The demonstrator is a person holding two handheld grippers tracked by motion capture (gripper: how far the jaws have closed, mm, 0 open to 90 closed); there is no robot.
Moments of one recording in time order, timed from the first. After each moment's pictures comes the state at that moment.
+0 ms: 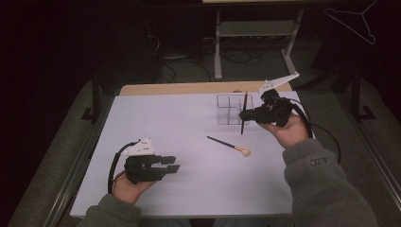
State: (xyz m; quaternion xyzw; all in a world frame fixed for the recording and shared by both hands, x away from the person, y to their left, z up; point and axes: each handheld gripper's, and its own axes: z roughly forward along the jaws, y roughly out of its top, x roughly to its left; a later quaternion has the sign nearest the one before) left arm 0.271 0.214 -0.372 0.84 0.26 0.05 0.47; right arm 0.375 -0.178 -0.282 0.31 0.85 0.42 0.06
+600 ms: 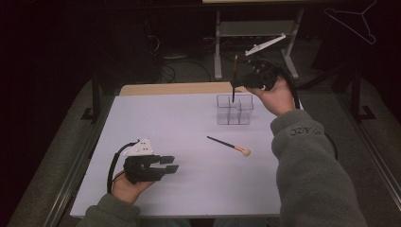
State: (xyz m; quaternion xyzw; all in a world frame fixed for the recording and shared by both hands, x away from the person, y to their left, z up) left arm 0.274 0.218 -0.375 0.85 0.25 0.06 0.47; right arm 0.446 -0.148 -0.234 0.34 0.84 0.42 0.09
